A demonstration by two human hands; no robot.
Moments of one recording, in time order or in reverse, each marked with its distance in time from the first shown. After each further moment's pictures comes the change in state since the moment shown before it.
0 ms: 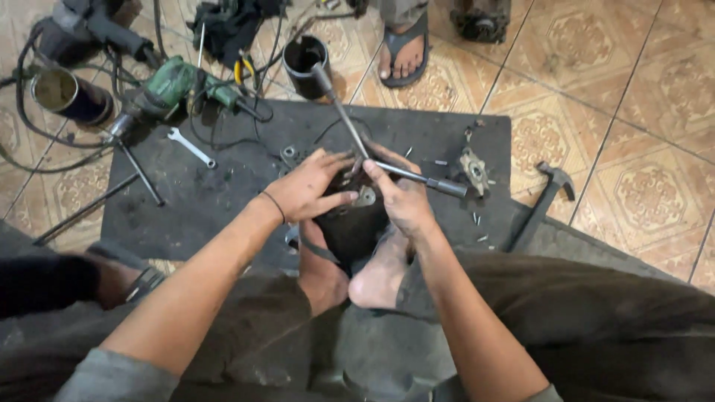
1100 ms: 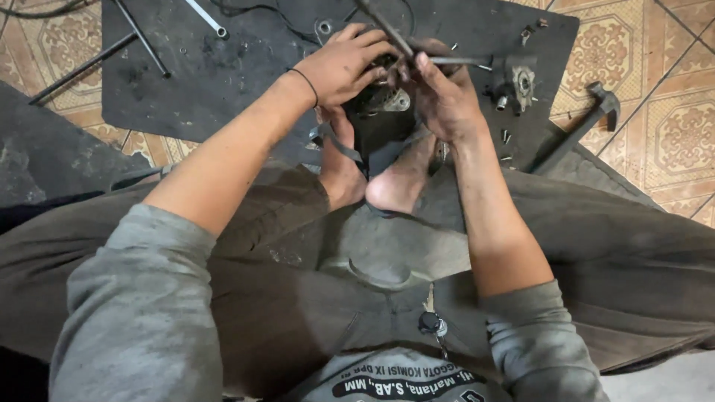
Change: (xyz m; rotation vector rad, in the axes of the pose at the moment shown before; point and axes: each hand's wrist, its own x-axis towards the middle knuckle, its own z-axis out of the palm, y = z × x) left_hand -0.008 -0.030 0.022 0.090 0.094 0.022; right_hand 0.006 -0.012 -0.012 0.623 -0.401 0.335
